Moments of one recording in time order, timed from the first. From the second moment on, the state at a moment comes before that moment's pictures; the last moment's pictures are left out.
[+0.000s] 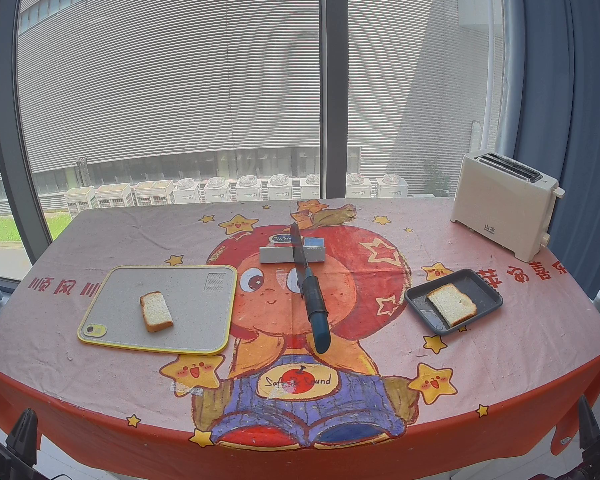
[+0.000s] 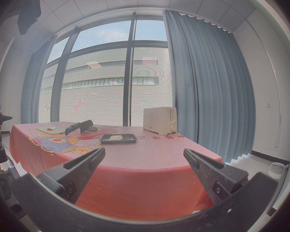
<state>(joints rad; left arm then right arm) -0.01 0.02 -0.02 0.00 -0.01 0.00 0.00 0.01 -0.02 0.00 0.01 -0.02</state>
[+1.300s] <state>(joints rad) -0.01 0.02 -0.02 -0.02 0.02 -0.02 0.00 0.01 -0.02 0.00 0.01 -0.02</state>
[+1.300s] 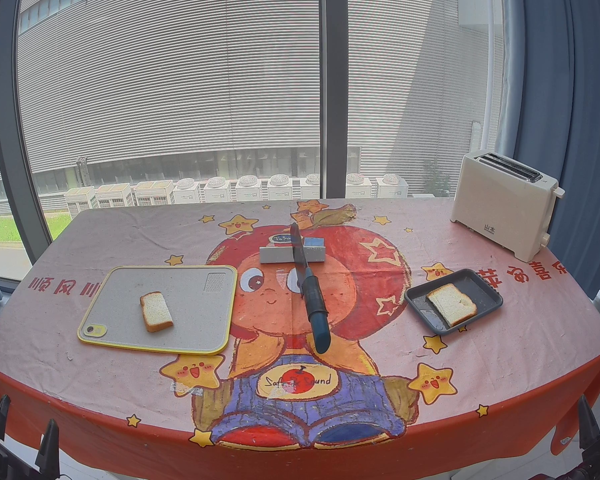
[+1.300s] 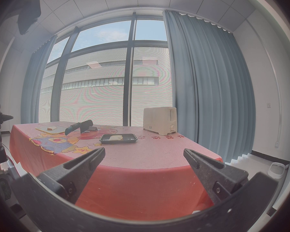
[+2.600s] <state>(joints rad) -0.01 0.23 -0.03 -0.52 -0.03 0.05 0.00 0.02 -0.02 0.00 0.01 -0.02</state>
